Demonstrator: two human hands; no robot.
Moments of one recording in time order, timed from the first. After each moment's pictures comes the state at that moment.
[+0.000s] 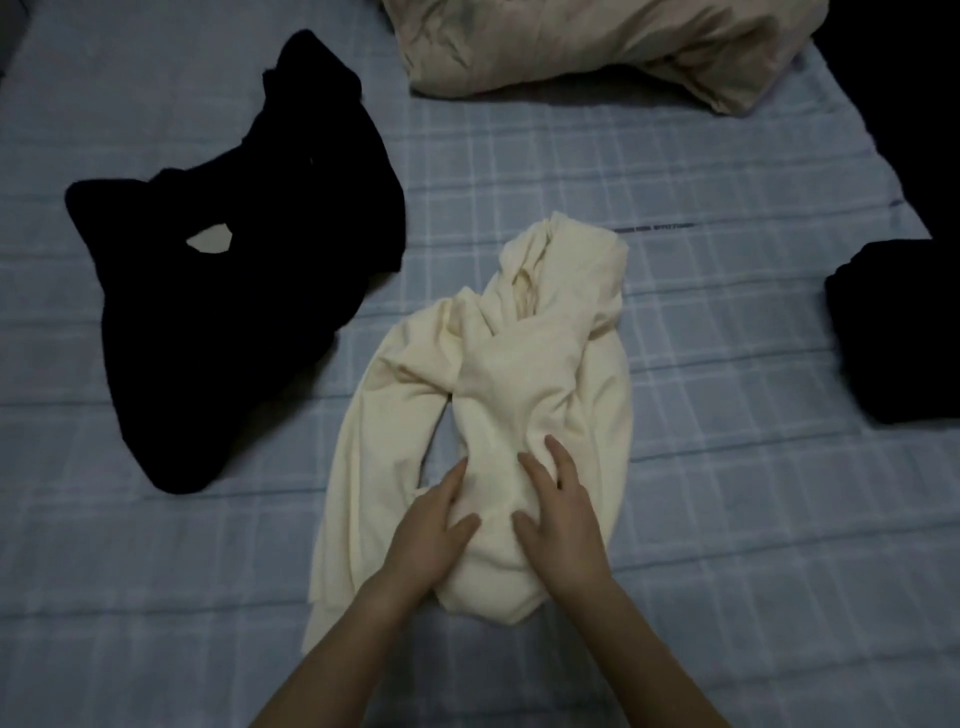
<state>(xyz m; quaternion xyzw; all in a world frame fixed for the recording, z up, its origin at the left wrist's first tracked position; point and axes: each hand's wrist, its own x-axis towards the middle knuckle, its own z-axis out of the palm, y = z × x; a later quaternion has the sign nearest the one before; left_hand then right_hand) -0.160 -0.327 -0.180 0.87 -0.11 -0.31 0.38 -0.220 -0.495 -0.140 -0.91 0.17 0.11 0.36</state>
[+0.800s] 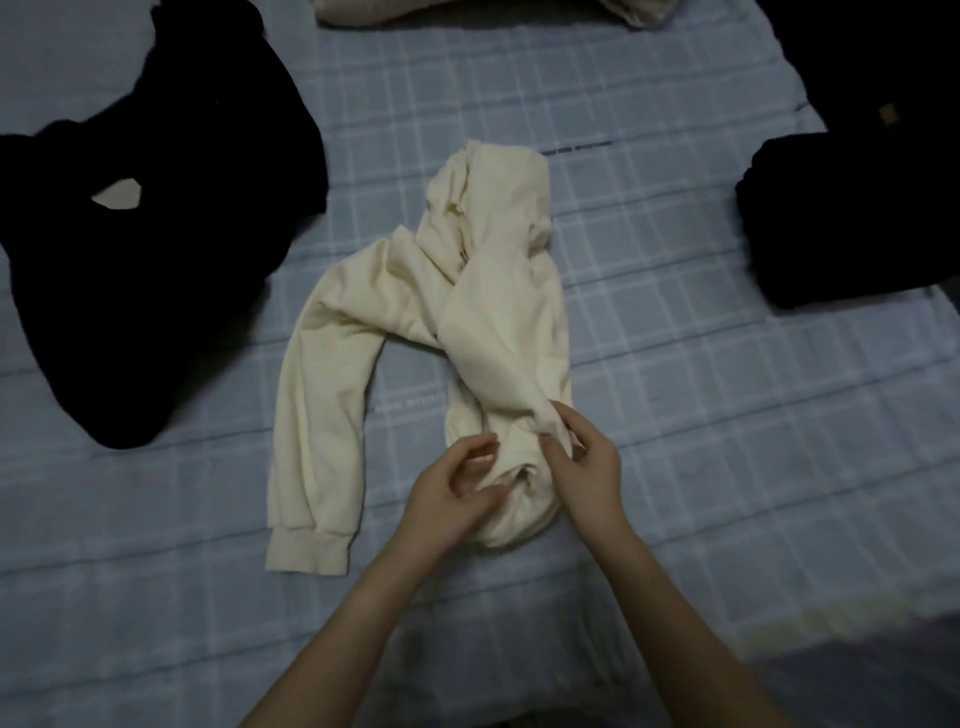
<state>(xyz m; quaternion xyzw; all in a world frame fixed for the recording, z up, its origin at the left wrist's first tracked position) -0.252 -0.380 -0.122 0.75 -0.07 -0.35 0.55 -0.308 -0.537 -0.117 -0.71 0.38 -0.08 0.58</state>
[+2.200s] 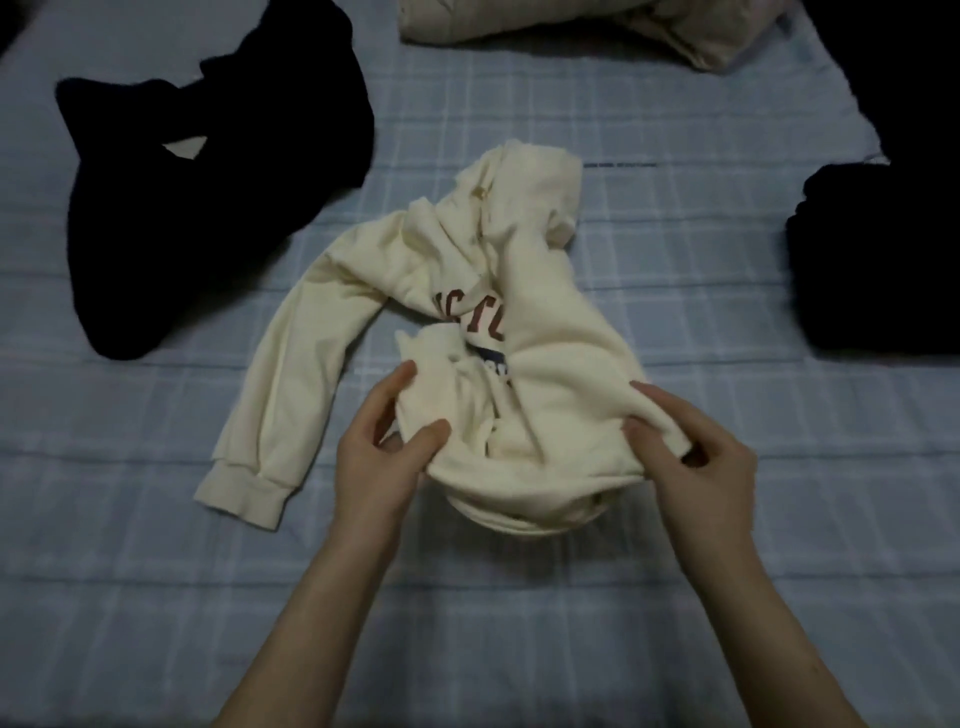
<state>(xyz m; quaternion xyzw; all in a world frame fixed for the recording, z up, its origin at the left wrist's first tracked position) -0.298 -0.415 -0.129 0.70 0.11 -0.06 0.70 -0.369 -0.647 -0.112 -0.74 0.24 -0.17 0.61</state>
